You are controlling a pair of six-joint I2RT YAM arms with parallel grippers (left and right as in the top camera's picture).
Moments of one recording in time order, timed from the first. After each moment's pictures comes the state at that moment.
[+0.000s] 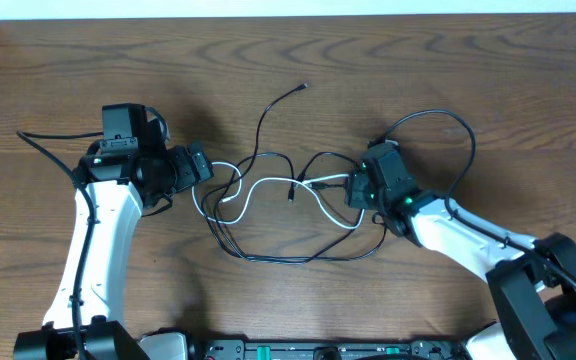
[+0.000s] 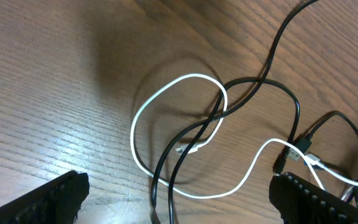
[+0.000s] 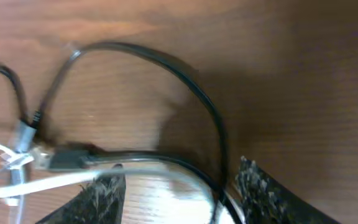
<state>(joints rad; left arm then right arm) 0.11 1.41 1.05 -0.84 0.23 -0.33 0.51 1.65 0.78 -0.15 0.03 0.60</state>
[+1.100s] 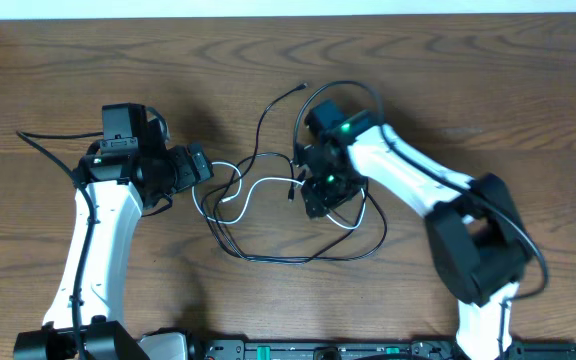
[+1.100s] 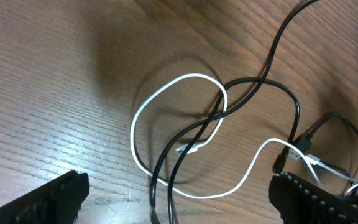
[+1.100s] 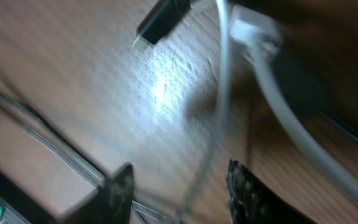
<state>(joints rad) 0.11 1.41 1.05 -0.84 0.23 -0.33 0.61 2.07 1.48 -0.98 -0.36 -0.05</state>
